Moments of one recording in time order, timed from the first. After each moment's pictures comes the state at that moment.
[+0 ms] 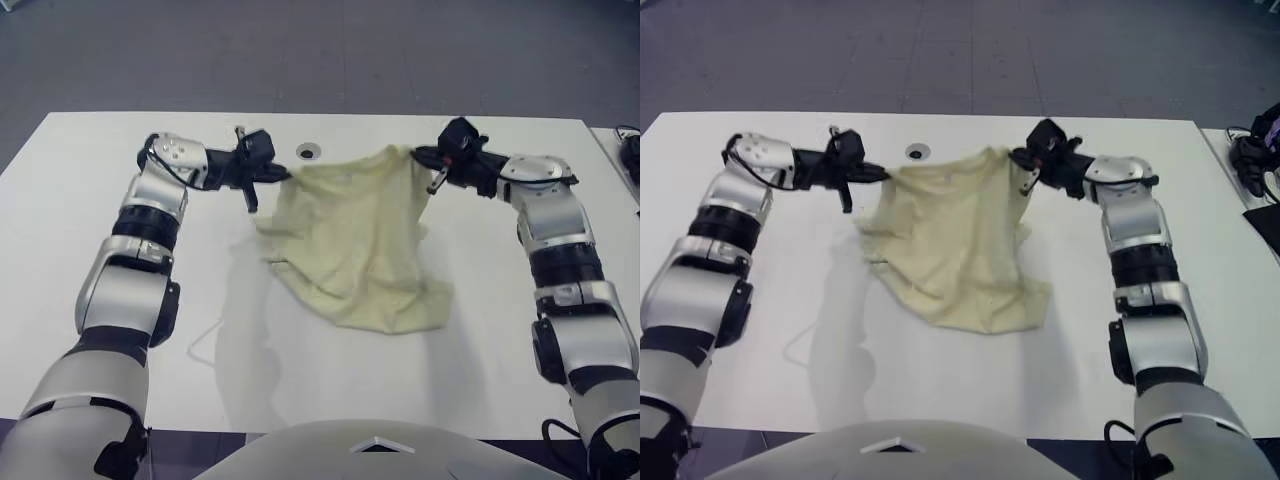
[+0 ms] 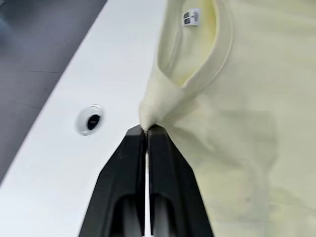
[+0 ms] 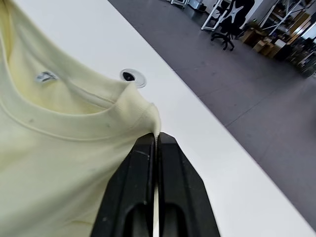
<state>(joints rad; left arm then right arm) -1.03 0.49 -0.24 1.01 0.10 -0.17 -1.05 -0.81 -0.54 0.09 0.65 -0.03 0.00 0.79</state>
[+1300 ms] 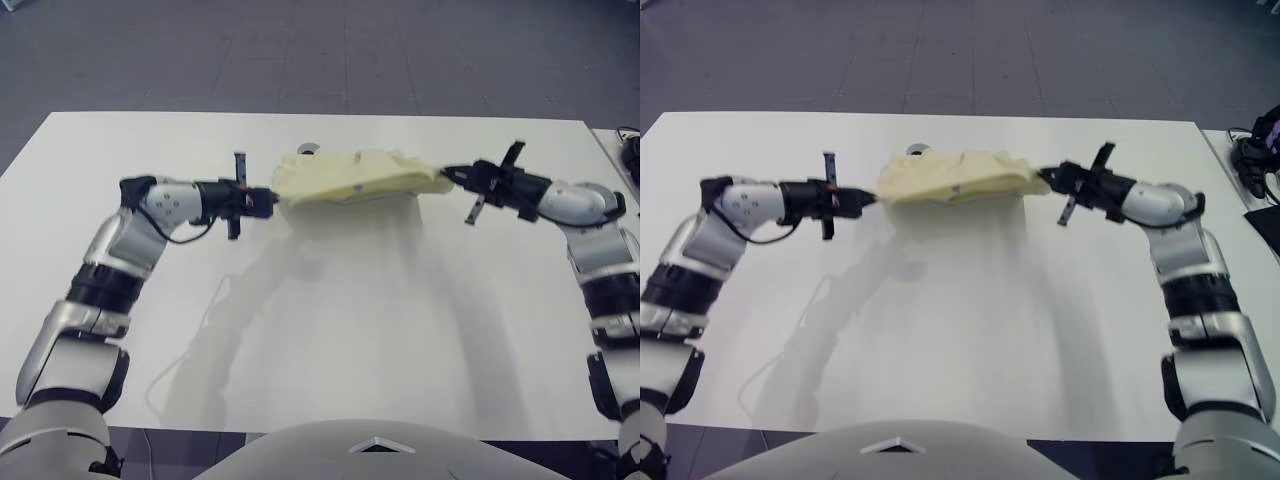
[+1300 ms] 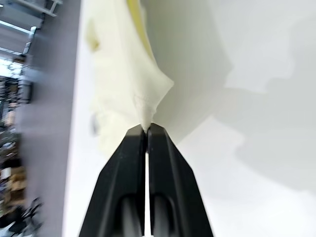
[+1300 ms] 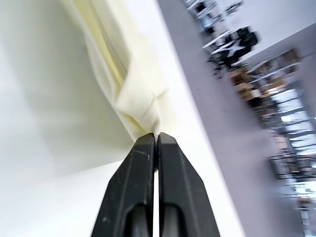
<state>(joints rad) -0.42 0.77 -0.33 0.04 0.19 -0.18 -0.97 -0.36 -0.85 0.15 0.26 0.00 -0.25 0.86</state>
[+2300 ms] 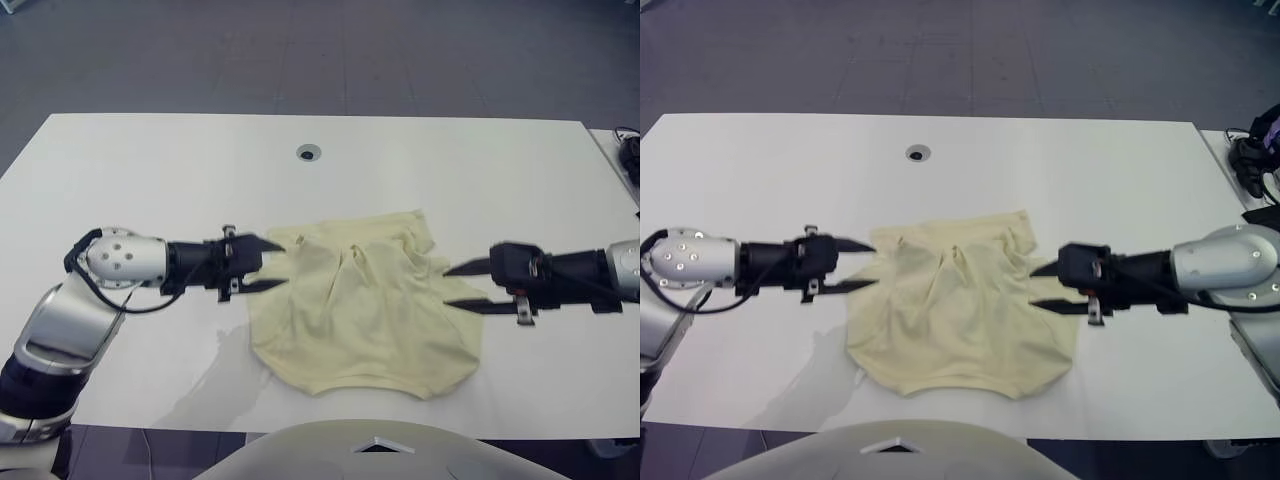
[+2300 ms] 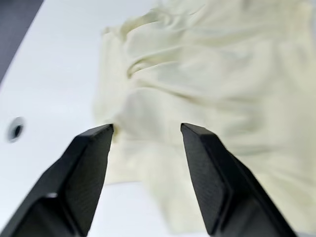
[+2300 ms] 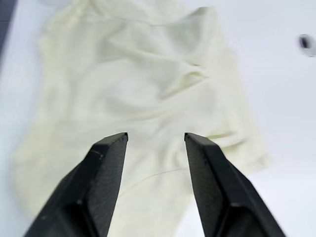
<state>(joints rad) -0.30 0.83 -0.20 -0.32 -0.04 0.33 -0.96 -0.20 -1.07 0.01 -0.49 0.33 0.61 1.05</state>
